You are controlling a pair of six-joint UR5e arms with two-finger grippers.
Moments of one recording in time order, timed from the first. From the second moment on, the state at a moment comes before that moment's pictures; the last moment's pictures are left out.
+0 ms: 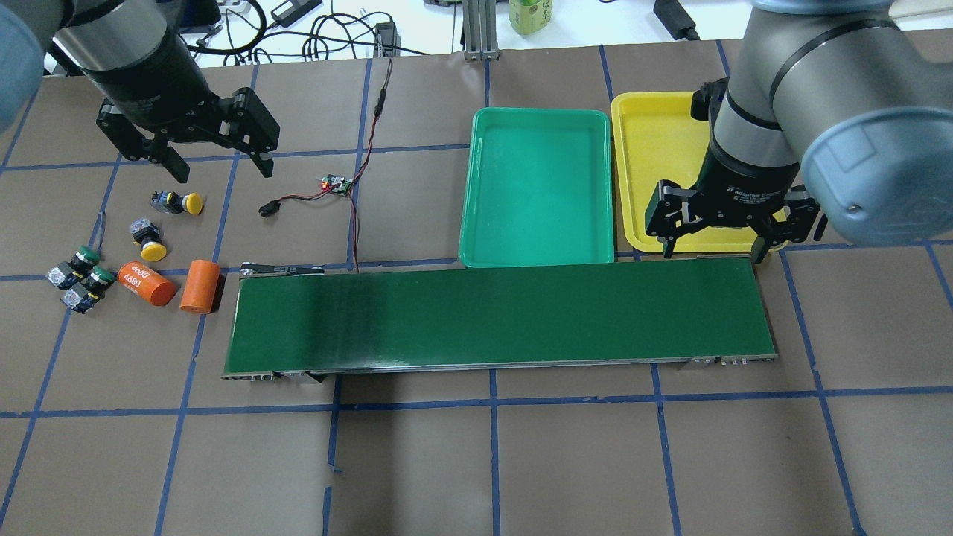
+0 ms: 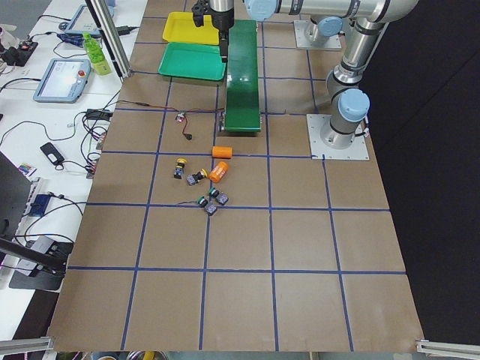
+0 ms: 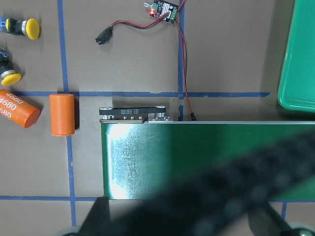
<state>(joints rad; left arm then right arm) -1.52 -1.60 -1.50 -1.64 1.57 0.03 1.59 -1.64 1.76 -1.55 -1.64 0.19</state>
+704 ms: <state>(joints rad) -1.41 -1.64 -1.52 -1.63 1.58 0.11 1.59 -1.64 1.76 -1.55 -1.64 0.20</state>
